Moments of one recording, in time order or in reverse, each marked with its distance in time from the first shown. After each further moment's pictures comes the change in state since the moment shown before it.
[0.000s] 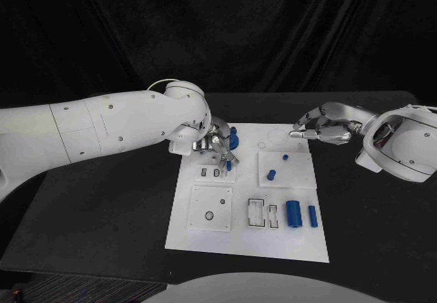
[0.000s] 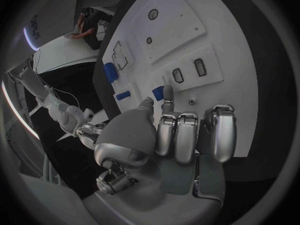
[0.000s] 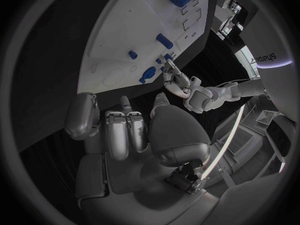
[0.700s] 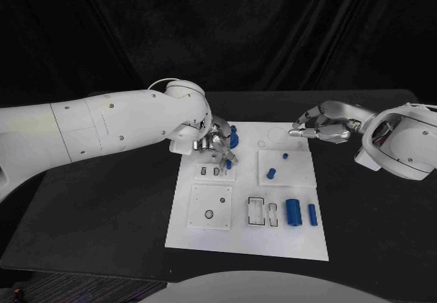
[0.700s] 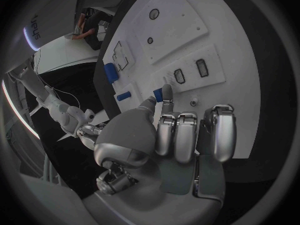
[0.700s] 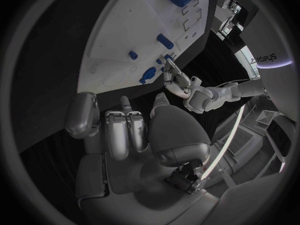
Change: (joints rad) left arm -0.004 0.004 0.000 -0.003 0.000 0.001 0.006; left_hand 0.007 -0.016 0.079 -0.054 0.014 0.023 -0.009 -0.004 0.060 0.000 -0.015 0.000 0.000 -0.003 -0.011 0.000 0.000 0.000 -0.004 -0.004 -0.004 0.000; right arm -0.002 0.007 0.000 -0.007 0.000 0.003 0.000; right_hand 0.005 0.005 -0.005 0.000 0.004 0.000 0.000 0.000 -0.001 0.000 0.000 -0.009 0.000 0.000 0.000 -0.008 0.000 0.000 -0.004 -0.004 -0.019 0.001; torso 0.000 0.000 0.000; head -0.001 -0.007
